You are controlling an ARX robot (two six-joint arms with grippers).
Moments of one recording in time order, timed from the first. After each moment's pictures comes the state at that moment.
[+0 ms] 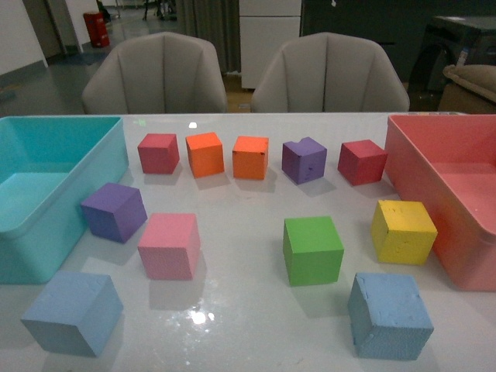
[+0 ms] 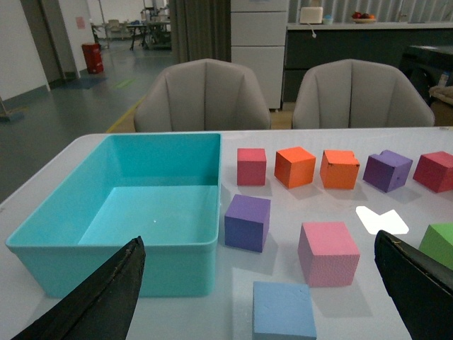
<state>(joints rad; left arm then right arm) 0.00 0.01 0.01 0.00 0.00 -0.01 0.00 0.00 0.01 0.00 0.00 0.00</state>
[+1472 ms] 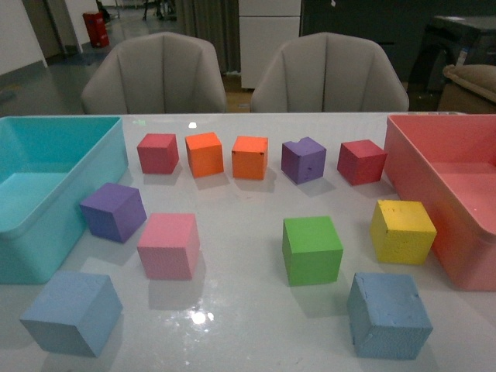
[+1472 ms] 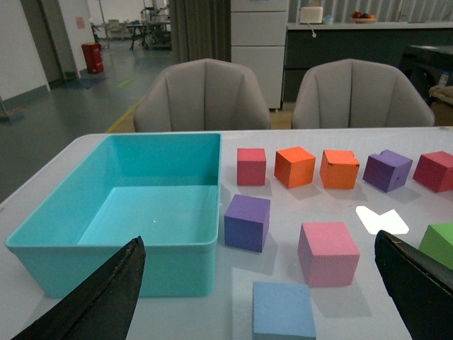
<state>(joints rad) 0.00 0.01 0.01 0.00 0.00 -0.01 0.09 0.83 0.42 0.35 0.13 -0.02</state>
